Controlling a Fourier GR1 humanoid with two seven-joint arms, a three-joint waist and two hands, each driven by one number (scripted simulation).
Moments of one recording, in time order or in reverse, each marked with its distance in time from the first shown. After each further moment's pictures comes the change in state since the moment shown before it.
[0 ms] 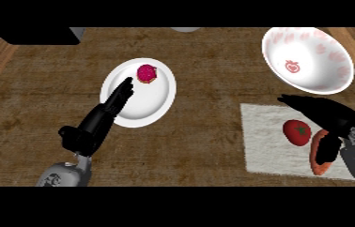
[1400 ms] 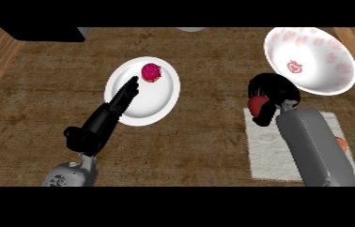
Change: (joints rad) left arm 0.001 -0.080 0.038 -0.037 -0.073 -0.064 0.042; right arm -0.277 0.389 -0.141 0.334 0.202 -0.215 0.197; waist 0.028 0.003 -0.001
